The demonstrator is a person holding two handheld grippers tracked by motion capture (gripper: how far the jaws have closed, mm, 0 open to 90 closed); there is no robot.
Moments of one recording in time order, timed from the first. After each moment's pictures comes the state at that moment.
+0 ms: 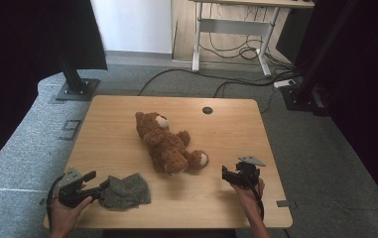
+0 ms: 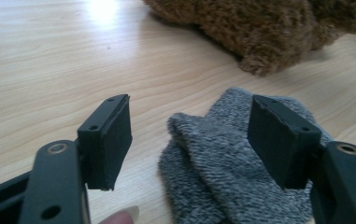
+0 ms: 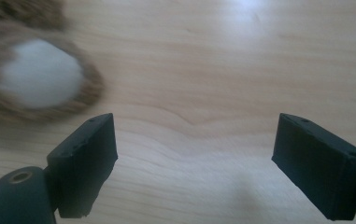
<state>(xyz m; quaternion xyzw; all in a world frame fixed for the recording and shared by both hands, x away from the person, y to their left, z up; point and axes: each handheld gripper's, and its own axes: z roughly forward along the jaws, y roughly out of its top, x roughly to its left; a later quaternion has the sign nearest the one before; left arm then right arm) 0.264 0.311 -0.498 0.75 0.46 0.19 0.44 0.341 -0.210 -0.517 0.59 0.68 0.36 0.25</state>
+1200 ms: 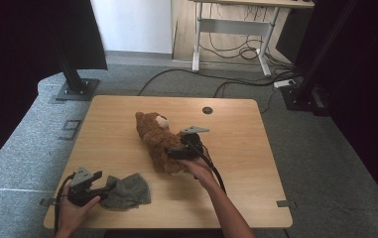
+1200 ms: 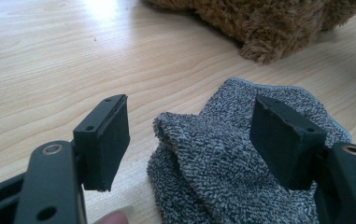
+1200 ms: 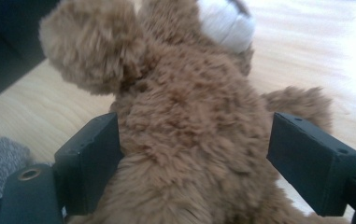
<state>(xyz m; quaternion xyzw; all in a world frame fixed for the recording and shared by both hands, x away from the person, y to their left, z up) 0.275 0.296 -0.507 0.76 0.46 0.19 0.41 0.407 -0.047 -0.461 0.44 0.77 0.44 0.12</state>
